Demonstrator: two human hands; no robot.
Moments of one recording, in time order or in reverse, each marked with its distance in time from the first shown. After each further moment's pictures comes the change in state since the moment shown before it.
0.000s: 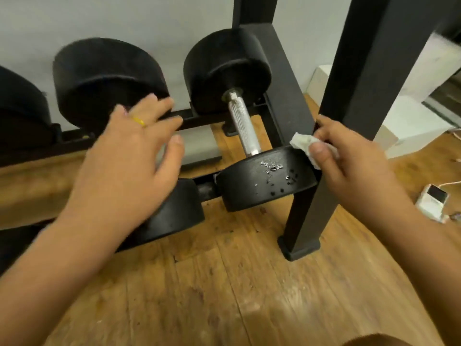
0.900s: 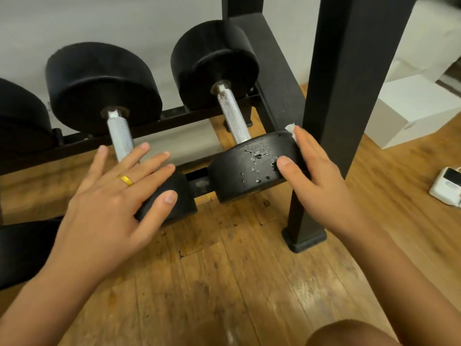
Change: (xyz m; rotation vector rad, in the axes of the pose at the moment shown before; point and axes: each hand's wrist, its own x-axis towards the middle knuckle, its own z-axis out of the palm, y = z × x) left_hand -0.058 -0.003 0.012 0.161 -0.128 0.121; right_hand -0.029 0.012 0.040 0.427 -0.119 0.109
